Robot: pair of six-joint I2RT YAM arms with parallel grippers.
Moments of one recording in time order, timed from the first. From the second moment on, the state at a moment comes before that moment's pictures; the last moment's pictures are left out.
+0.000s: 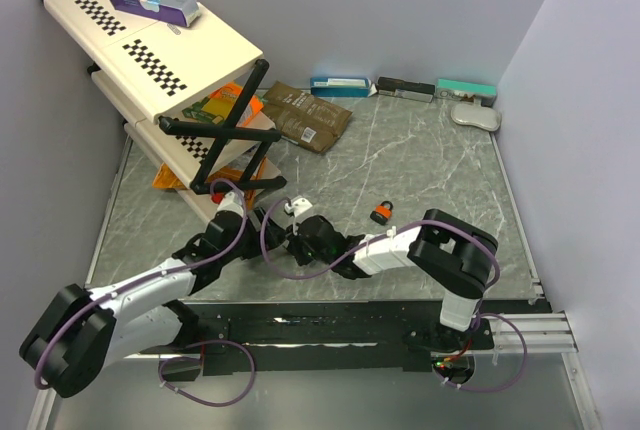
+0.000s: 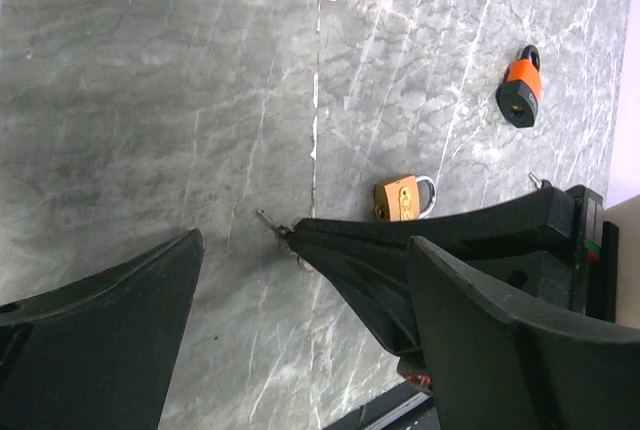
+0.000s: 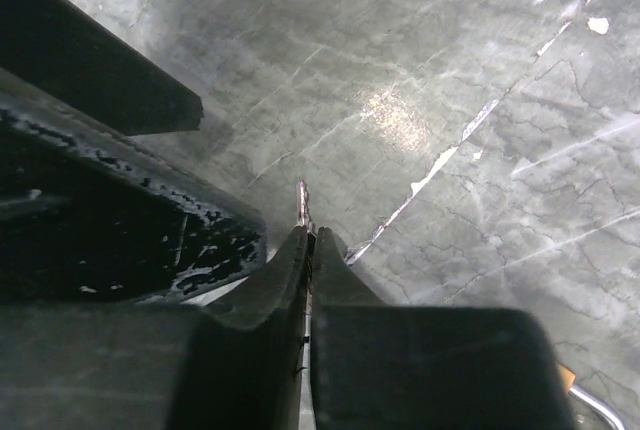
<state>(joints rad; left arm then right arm) -0.61 1.04 0.30 0.17 -0.01 -0.93 1.07 1.77 0.76 0.41 0.16 0.37</state>
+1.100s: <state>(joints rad) -0.61 1.10 0.34 0.43 0.20 -0.99 0.99 1.29 0.46 0.44 0.19 0.57</state>
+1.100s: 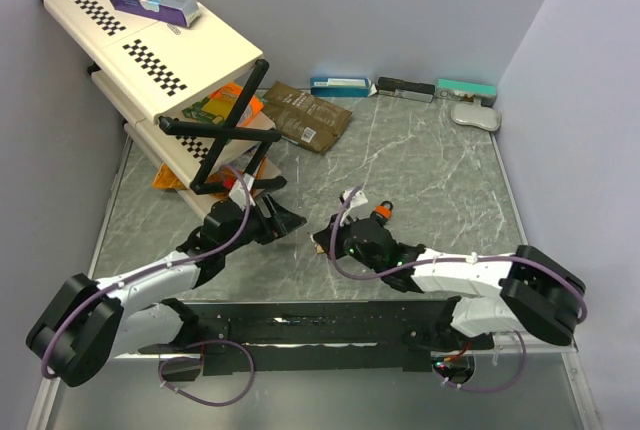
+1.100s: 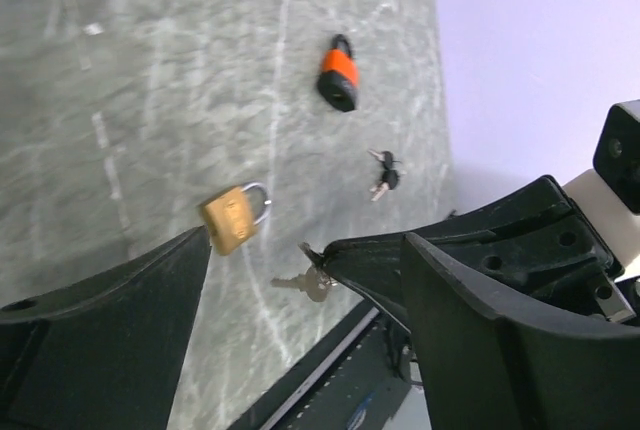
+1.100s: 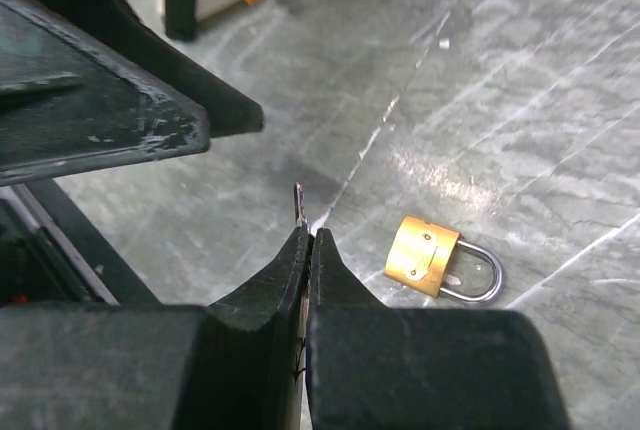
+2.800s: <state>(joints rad) -0.68 1.39 0.42 0.71 0.37 -1.13 0.98 1.12 0.40 0.42 0.23 0.60</state>
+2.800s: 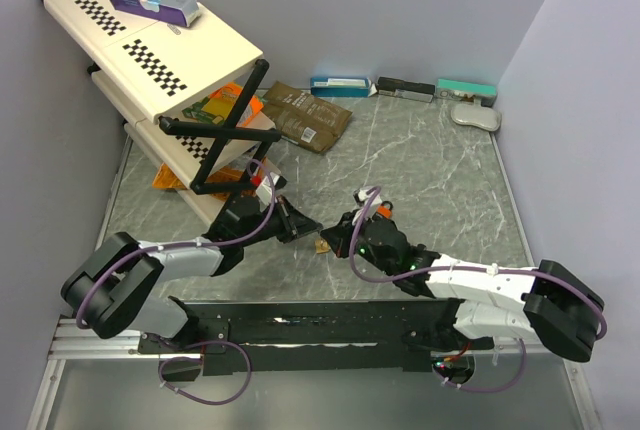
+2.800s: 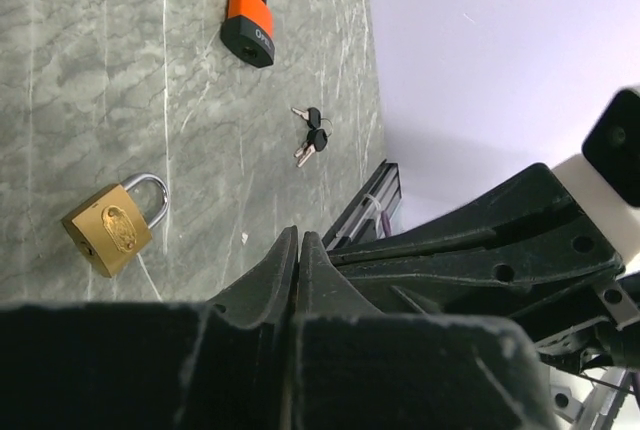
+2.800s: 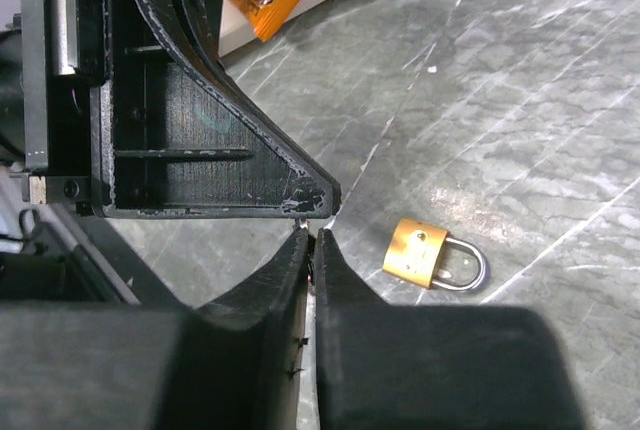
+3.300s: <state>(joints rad) -0.69 1.26 0.44 0.62 0.35 -0.94 0.75 1.08 0.33 0.52 -0.28 0.59</state>
